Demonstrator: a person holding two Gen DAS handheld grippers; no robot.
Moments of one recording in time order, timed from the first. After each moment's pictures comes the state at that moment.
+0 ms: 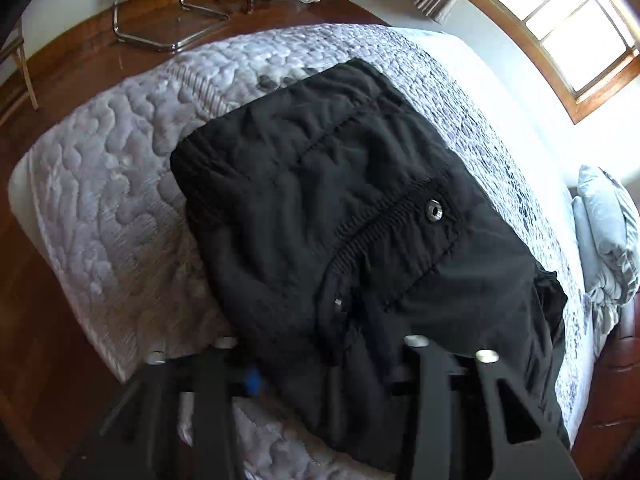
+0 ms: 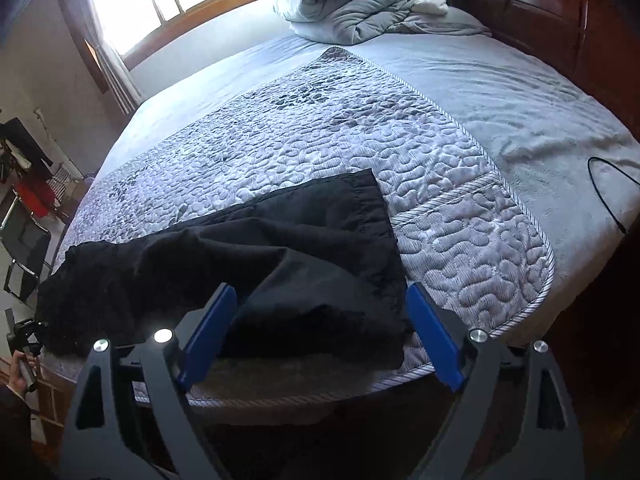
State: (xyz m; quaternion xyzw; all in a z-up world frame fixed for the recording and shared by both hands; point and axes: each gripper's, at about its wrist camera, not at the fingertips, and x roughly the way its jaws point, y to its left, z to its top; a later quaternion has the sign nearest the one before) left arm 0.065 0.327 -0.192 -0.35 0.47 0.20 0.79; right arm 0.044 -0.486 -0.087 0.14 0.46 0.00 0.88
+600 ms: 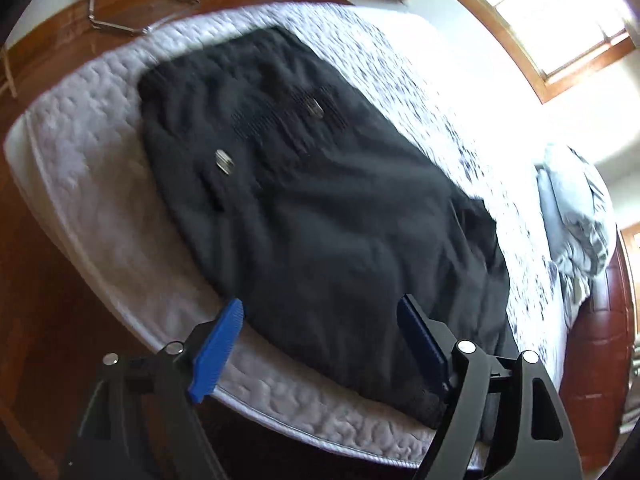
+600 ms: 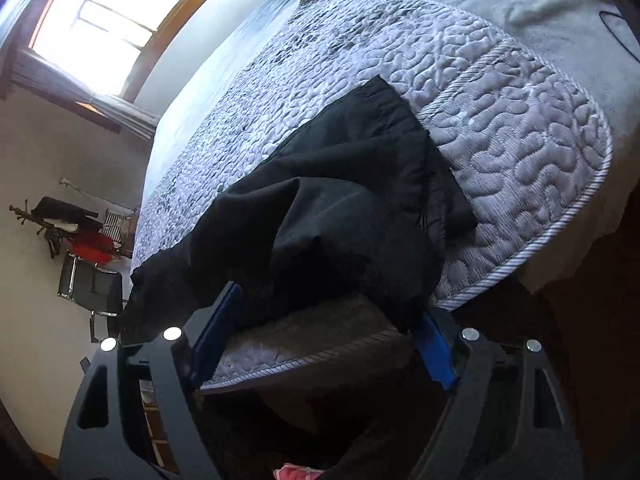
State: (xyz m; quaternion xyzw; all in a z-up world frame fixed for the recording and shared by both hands) left arm 0.049 0.243 -0.163 -0.38 0.48 0.13 0.78; right arm 0.025 -0.496 -0.120 0.33 0.51 0.04 0.79
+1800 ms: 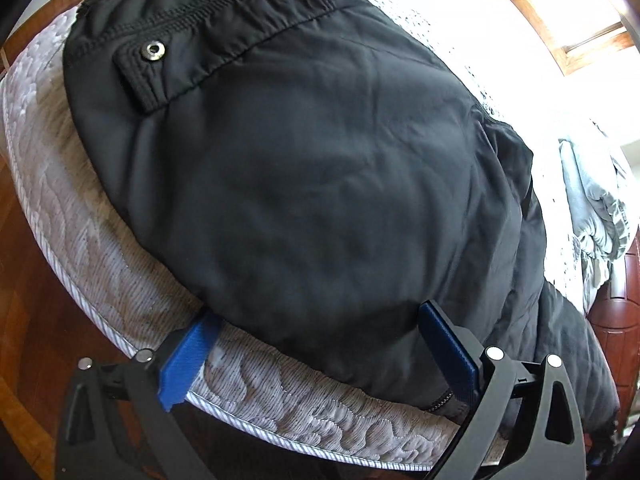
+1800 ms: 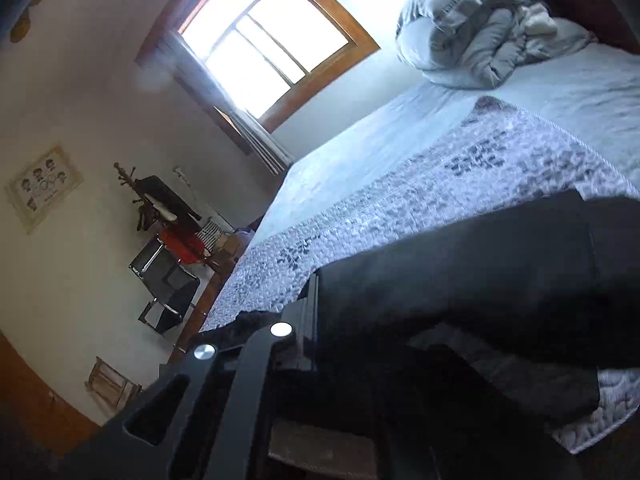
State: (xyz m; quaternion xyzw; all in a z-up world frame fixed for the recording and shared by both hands) left arm 0.109 0.165 -0.235 -0.37 0.54 0.14 0.75; right arm 0.076 -0.415 -0.001 0.29 0.32 0.23 0.87
